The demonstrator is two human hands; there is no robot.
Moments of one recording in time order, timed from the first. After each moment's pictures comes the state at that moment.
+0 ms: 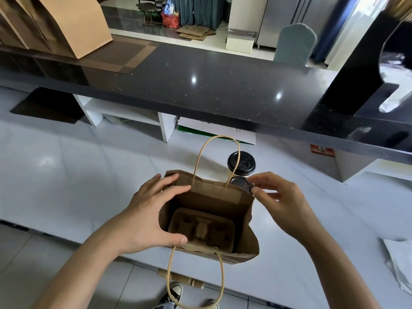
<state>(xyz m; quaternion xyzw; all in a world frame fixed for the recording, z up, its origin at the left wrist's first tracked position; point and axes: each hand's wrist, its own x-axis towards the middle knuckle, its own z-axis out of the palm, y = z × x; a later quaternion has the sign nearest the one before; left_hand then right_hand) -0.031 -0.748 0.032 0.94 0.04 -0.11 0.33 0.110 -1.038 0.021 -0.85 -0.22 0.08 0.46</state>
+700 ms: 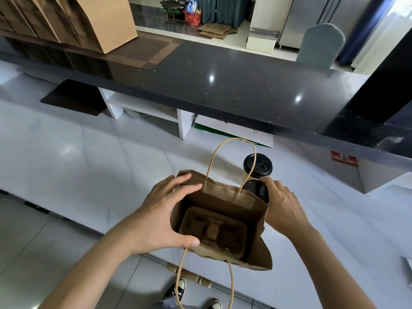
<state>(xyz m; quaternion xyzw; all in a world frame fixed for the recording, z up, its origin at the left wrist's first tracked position) -0.044 -0.749 0.027 0.93 0.04 -0.08 0.35 0.139 -1.016 -0.033 -0.96 -0.22 0.13 0.13</state>
